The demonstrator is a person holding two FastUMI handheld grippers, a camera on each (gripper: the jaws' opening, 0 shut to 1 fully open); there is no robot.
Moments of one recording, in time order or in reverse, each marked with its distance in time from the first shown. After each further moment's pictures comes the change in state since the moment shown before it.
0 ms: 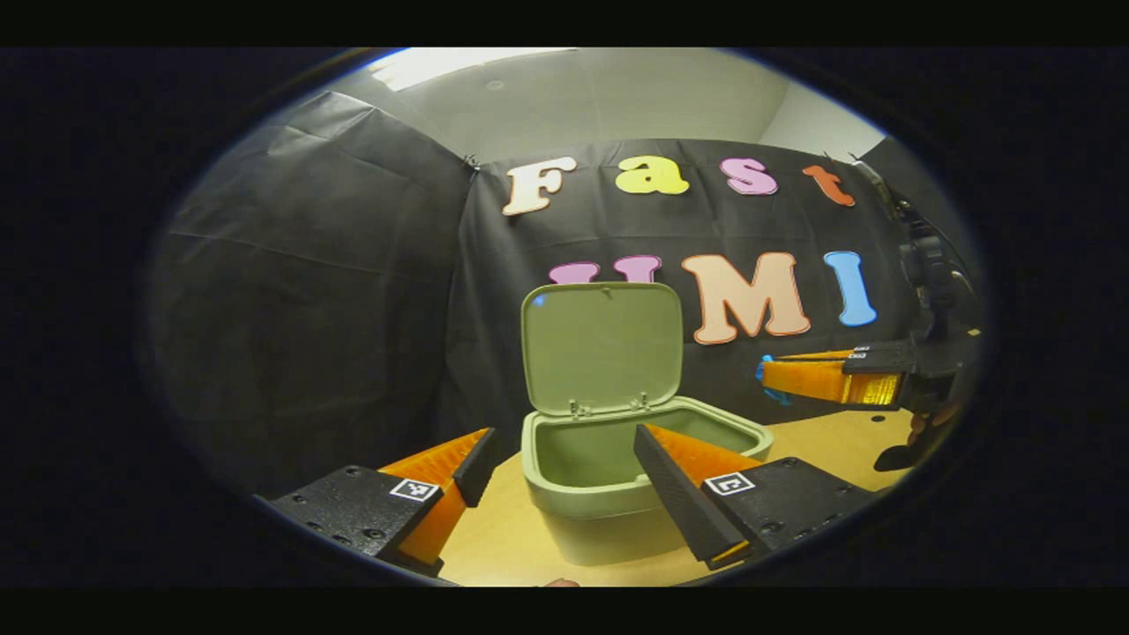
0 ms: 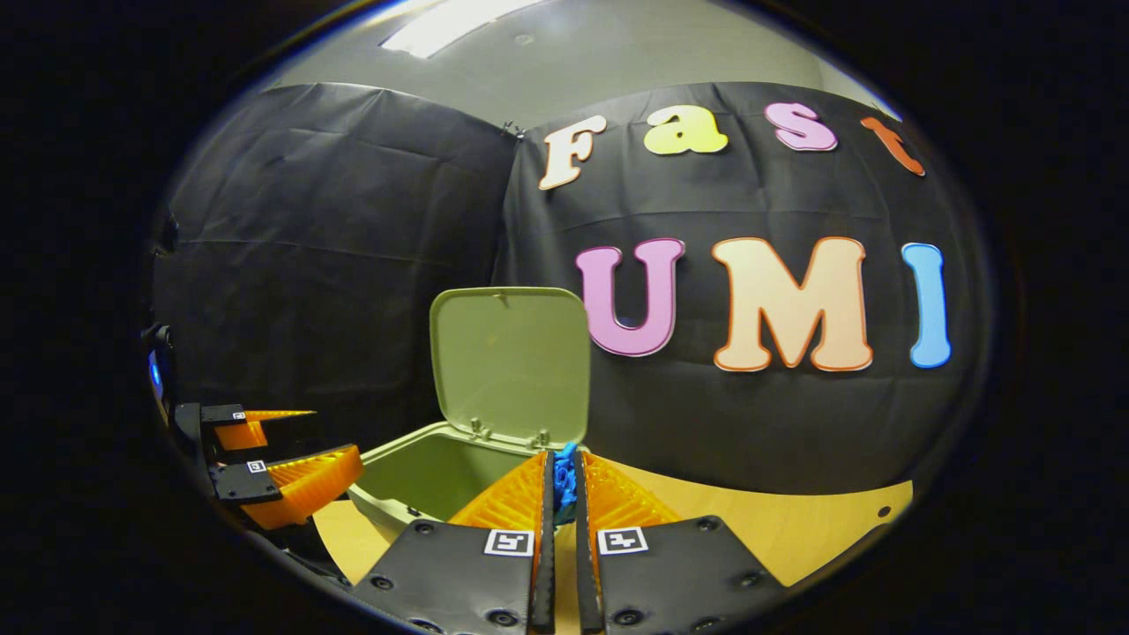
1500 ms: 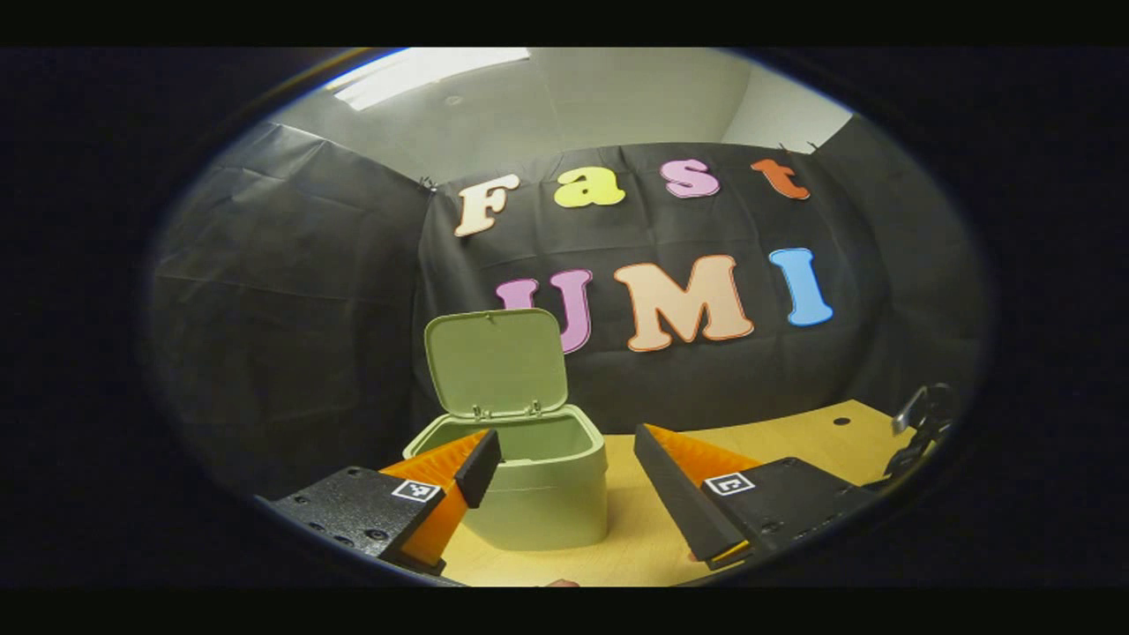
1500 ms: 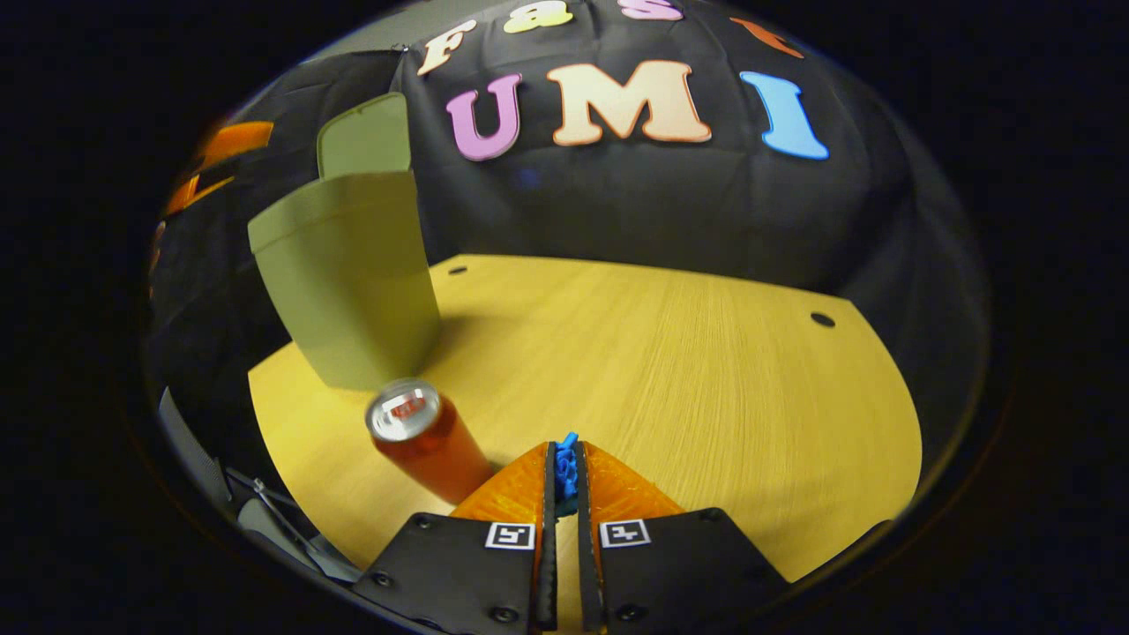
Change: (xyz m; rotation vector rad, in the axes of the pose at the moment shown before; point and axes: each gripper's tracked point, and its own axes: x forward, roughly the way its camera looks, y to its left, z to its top) left arm -0.054 -0.146 0.031 0.051 -0.022 -0.047; right arm -0.197 -0.161 -0.274 0.179 0.442 -0.262
